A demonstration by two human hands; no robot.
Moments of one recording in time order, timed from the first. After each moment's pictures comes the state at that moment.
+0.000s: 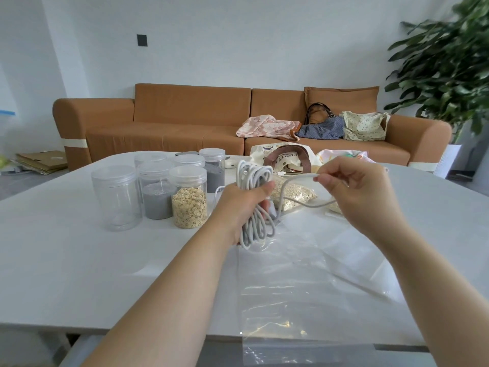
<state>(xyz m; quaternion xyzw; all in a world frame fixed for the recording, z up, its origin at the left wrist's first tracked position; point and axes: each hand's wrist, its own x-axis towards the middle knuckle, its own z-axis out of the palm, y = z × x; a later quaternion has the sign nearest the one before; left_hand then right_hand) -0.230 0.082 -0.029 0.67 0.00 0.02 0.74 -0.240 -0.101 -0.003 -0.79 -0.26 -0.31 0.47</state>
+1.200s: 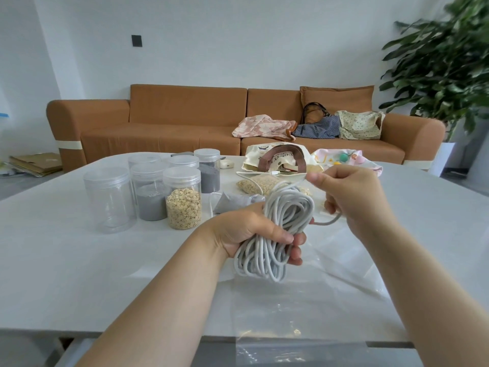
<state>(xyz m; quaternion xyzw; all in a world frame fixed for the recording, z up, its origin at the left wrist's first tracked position) -0.238 0.080 -0.036 0.54 -0.34 -0.36 0.68 -0.227 -0.104 -0.007 -0.75 -0.08 -0.20 0.62</state>
